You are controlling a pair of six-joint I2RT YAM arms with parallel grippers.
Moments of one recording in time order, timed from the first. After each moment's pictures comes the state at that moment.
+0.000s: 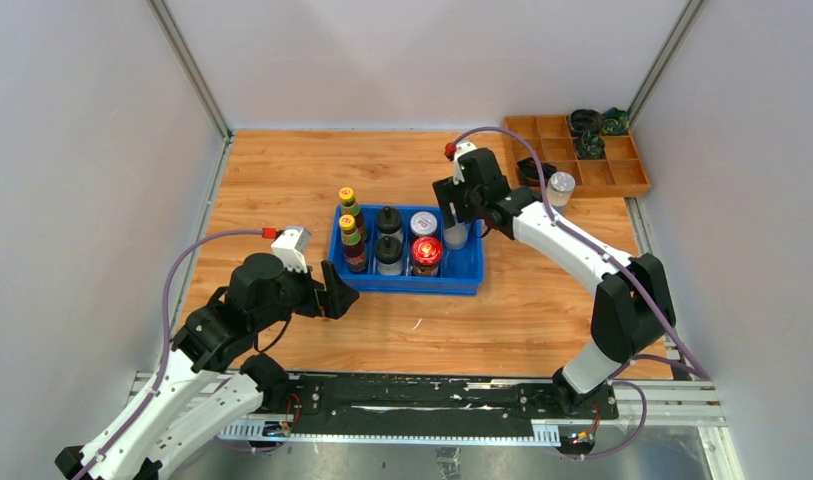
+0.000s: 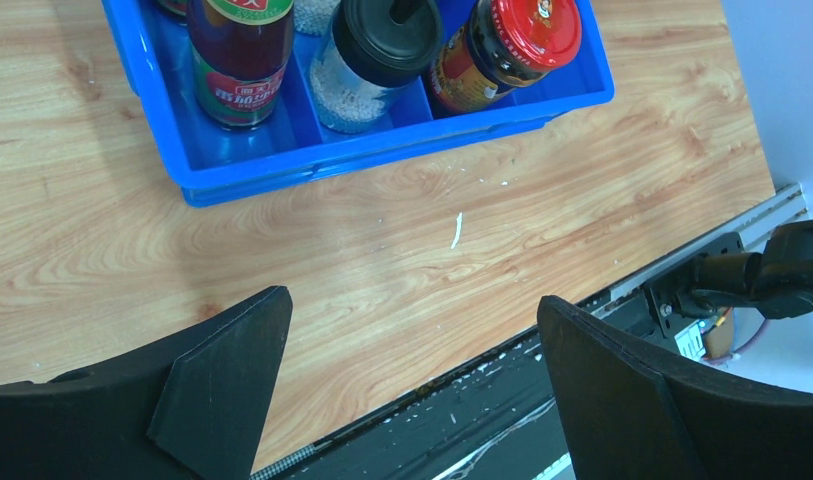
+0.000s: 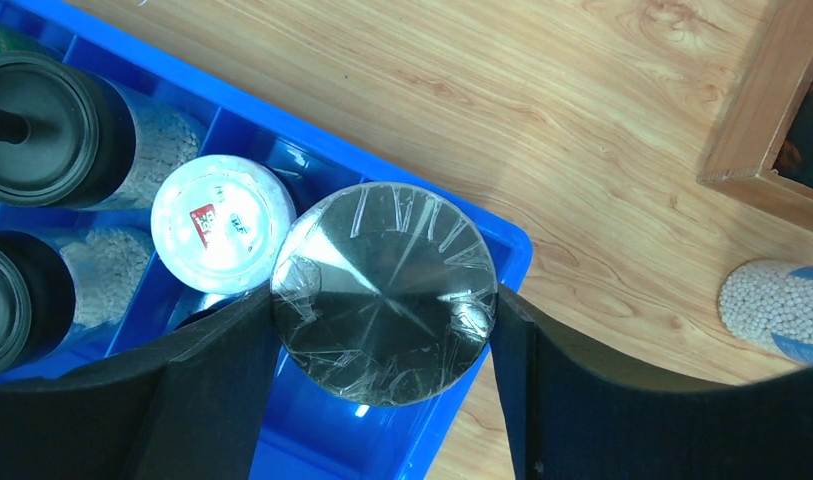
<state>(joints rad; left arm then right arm) -0.65 0.53 0.74 -0.72 0.01 -0.53 0.57 1.60 1.29 -0.40 0.12 0.06</state>
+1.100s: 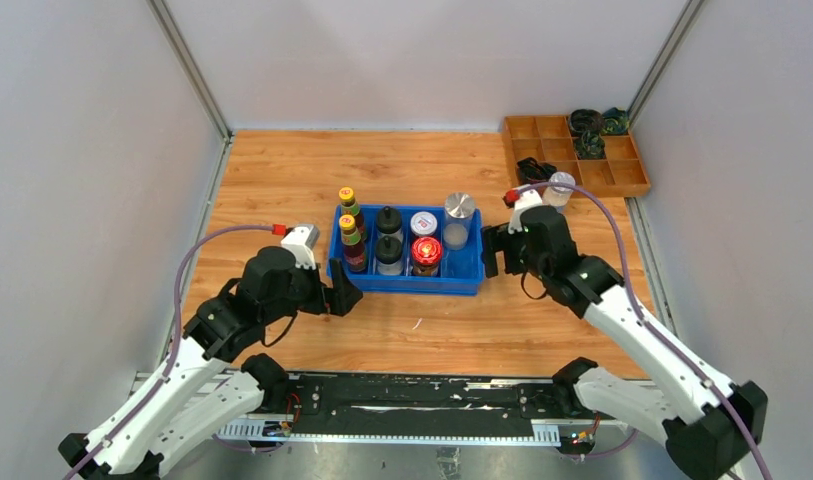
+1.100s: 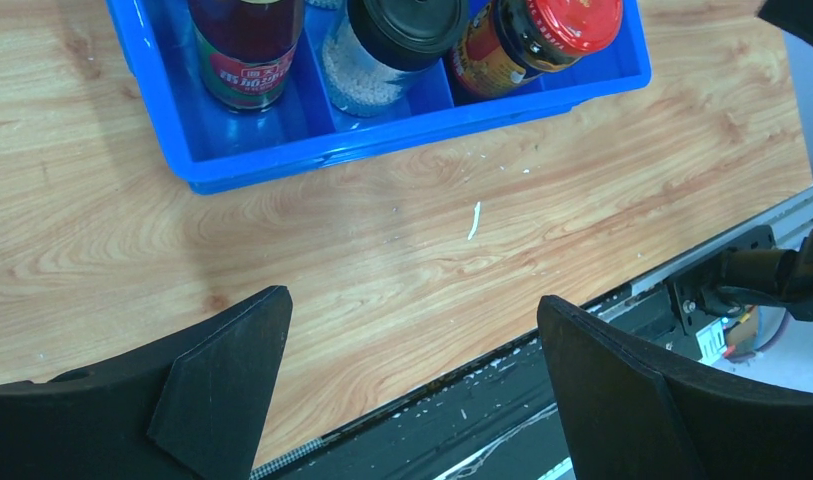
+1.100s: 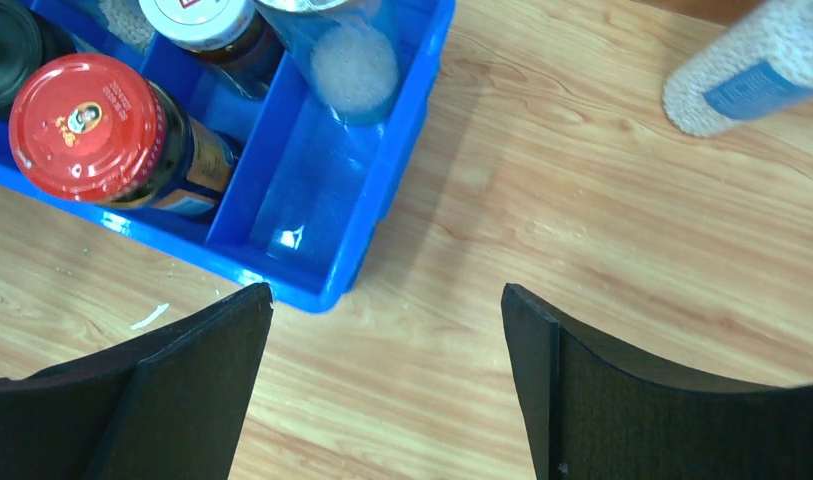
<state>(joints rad) -0.65 0.60 0.74 -0.71 0.00 -0.53 0.57 0.98 0.86 -0.50 0.15 0.13</state>
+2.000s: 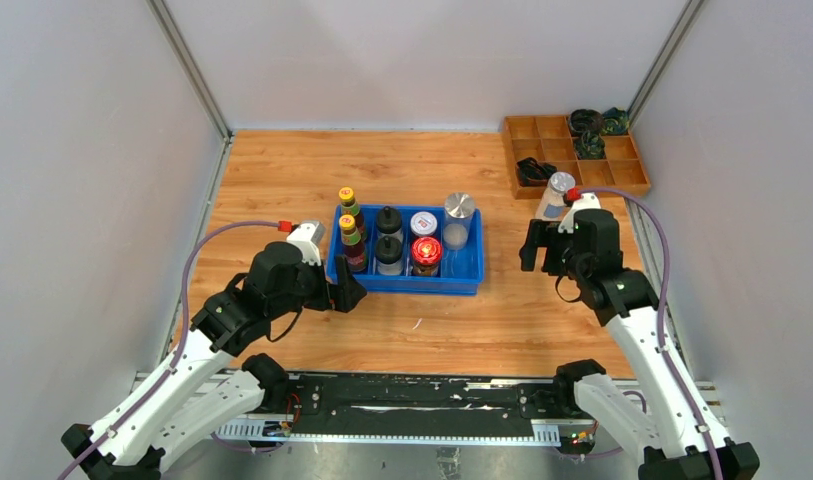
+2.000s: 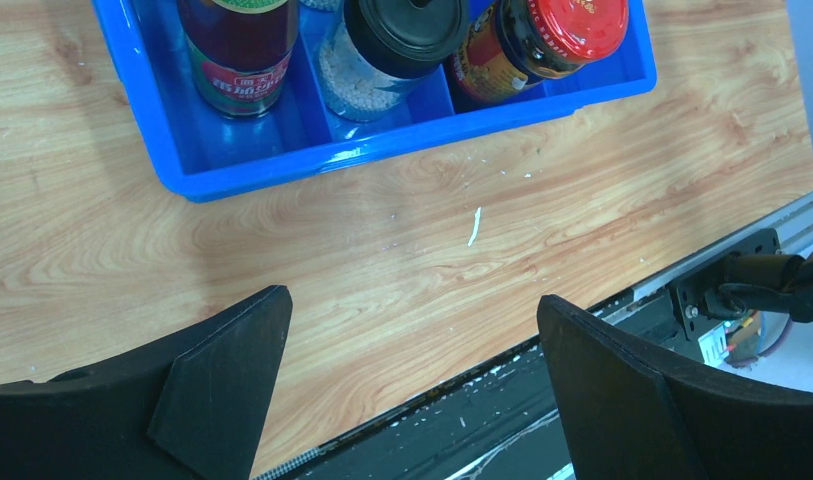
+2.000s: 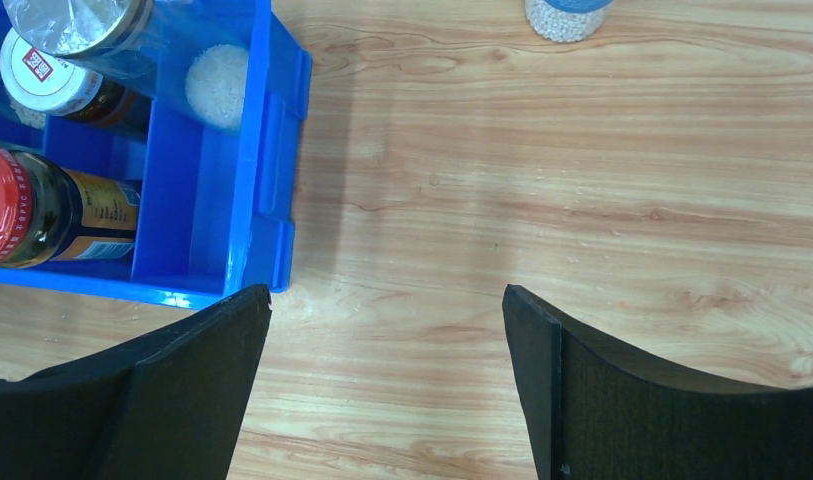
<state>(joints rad) -0.65 0.65 0.74 -0.68 0.01 -0.53 0.22 0.79 0.82 -0.63 0.04 0.20</state>
